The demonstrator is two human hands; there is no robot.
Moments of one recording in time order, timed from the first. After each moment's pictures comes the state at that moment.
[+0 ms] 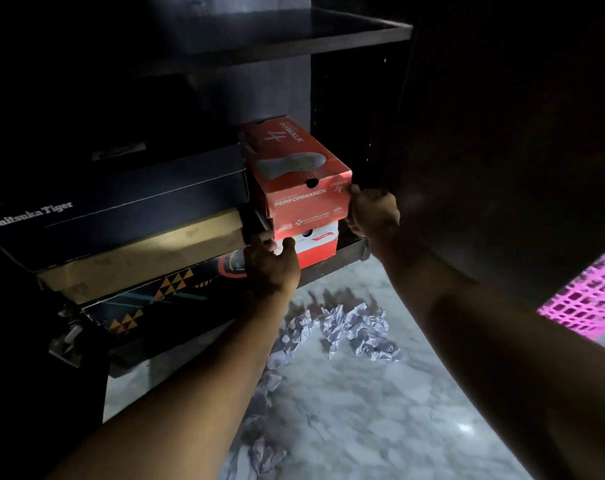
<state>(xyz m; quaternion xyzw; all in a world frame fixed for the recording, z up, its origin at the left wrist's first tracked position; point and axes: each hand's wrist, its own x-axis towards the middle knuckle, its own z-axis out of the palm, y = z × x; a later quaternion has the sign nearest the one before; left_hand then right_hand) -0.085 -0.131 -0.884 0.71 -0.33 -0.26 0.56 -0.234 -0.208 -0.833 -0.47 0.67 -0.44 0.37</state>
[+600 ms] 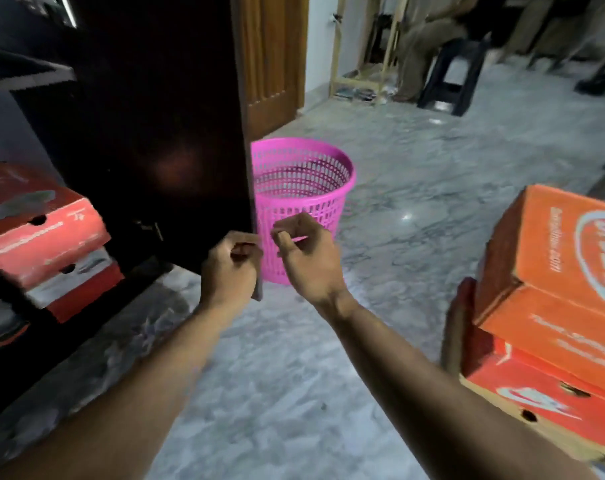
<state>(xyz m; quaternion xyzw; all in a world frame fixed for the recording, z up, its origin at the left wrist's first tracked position) -0.334 0.007 -0.819 0.47 -0.64 -0.42 0.43 -0.449 0.075 -0.784 -0.46 0.64 -0.58 0.20</state>
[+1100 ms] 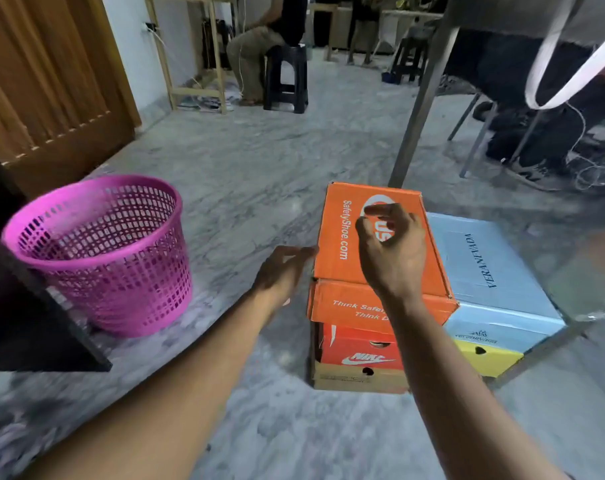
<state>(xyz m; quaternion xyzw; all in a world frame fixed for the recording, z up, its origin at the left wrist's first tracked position) -0.609 0.160 -0.753 0.34 -0.69 -0.63 0.09 -0.677 0.304 -0.703 -0.17 0.81 -0.55 -0.14</state>
